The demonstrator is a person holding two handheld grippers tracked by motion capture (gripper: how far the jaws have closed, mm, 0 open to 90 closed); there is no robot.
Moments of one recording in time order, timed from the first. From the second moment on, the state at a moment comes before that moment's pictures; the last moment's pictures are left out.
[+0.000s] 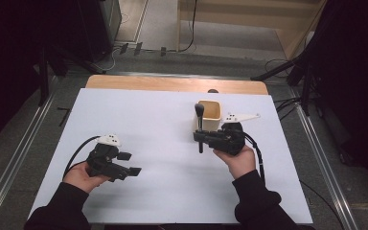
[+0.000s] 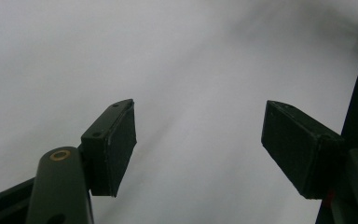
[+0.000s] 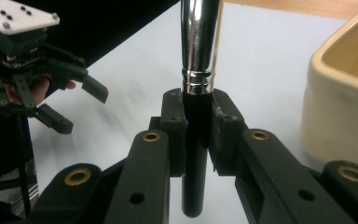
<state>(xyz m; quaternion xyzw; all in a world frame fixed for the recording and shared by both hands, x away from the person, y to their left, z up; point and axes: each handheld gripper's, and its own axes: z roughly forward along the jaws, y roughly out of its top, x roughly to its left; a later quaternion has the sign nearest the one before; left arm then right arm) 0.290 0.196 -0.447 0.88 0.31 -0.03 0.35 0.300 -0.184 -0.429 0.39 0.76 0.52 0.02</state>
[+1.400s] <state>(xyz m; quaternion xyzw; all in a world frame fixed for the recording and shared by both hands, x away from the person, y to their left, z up) 0.290 0.199 -0.449 0.89 0.31 -0.04 0.35 0.359 -0.203 -0.376 0.43 0.74 0.51 0.07</state>
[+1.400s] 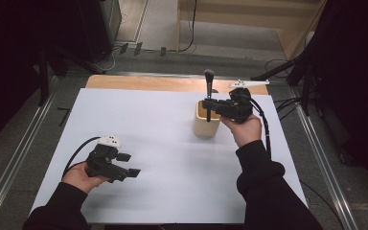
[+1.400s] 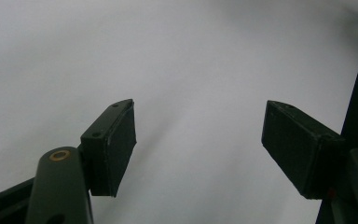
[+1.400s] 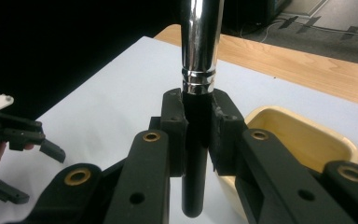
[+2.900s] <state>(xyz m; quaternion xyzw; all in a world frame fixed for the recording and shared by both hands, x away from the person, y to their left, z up) 0.290 0.202 -0.442 0.88 0.30 -0.02 0.36 0.405 -0.207 -0.405 0.48 0.73 0.47 0.11</state>
